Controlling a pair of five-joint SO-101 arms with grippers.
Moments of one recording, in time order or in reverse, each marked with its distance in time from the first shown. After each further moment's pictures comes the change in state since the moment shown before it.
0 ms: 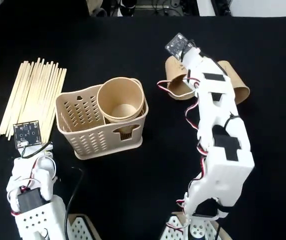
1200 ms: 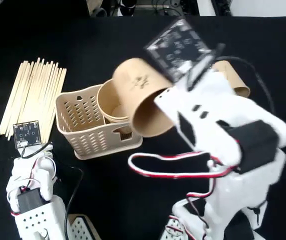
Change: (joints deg) left arm 0.0 0.0 0.0 0.0 0.0; right arm -27.5 -46.7 -33.9 70.9 -26.5
